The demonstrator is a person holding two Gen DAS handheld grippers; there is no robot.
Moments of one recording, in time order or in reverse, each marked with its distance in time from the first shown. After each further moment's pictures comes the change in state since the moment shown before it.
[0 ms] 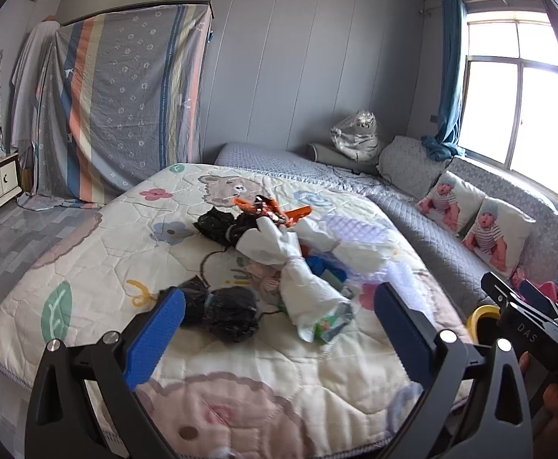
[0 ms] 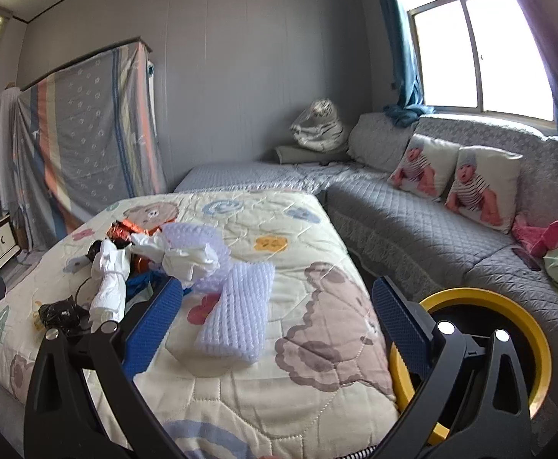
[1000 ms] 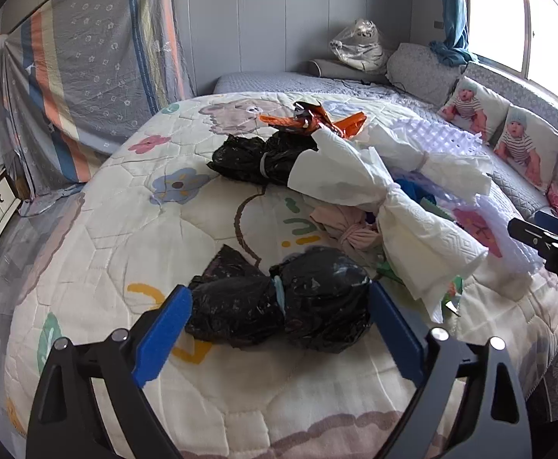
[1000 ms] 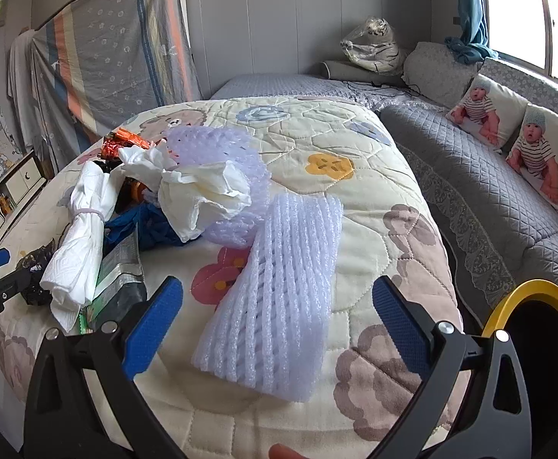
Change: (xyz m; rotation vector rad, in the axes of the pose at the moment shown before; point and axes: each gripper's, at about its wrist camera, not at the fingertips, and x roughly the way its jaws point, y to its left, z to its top) left arm 0.126 0.044 -0.005 0.167 0.323 0.046; right arm 0.129 0.031 -0.013 -0.083 0.326 0.126
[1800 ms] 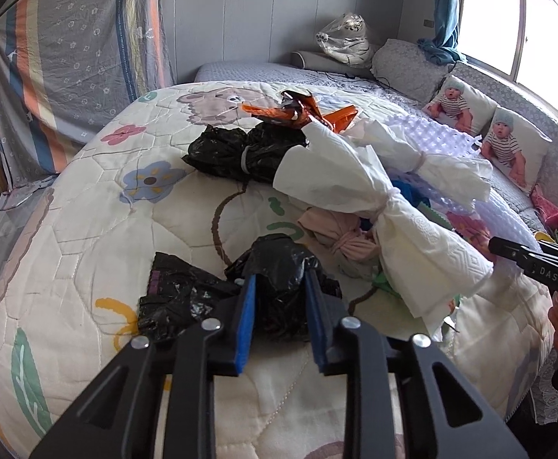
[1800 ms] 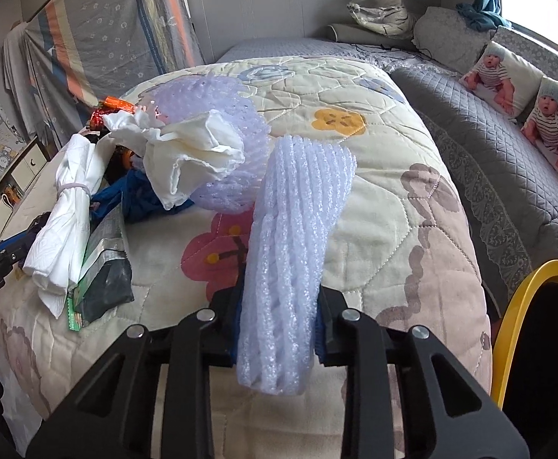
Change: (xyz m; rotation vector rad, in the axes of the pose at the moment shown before) left arm 0.018 0.004 0.008 -0.010 0.022 -0.092; right arm 0.026 -0.008 -0.006 0.016 0.139 0.053
